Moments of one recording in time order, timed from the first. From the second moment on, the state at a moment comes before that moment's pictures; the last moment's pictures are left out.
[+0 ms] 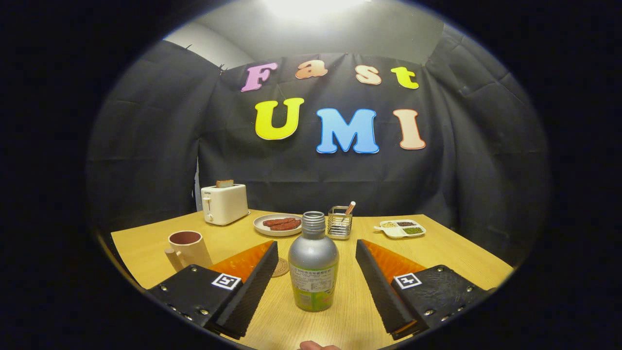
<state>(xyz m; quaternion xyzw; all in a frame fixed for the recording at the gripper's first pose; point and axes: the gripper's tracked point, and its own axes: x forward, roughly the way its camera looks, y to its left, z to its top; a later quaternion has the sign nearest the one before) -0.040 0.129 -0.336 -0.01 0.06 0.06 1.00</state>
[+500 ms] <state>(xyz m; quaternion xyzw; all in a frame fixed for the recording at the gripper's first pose) 0.015 0.140 -0.391 0.00 0.10 0.03 0.99</state>
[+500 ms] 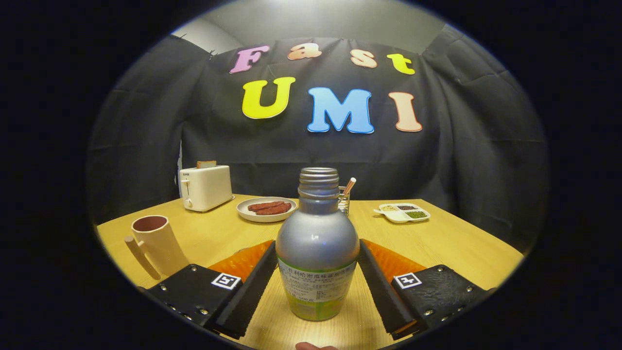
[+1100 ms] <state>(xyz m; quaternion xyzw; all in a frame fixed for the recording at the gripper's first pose) 0.036 0.226 -0.347 -0.23 0.05 0.12 0.97</state>
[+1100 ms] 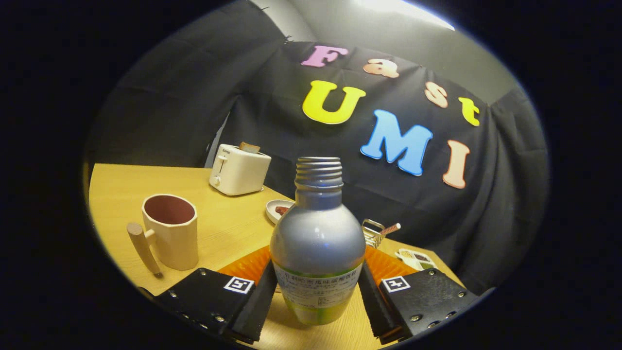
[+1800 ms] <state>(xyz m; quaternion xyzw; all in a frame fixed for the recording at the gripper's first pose) 0.057 0.269 -0.371 -0.56 0.02 0.14 0.81</state>
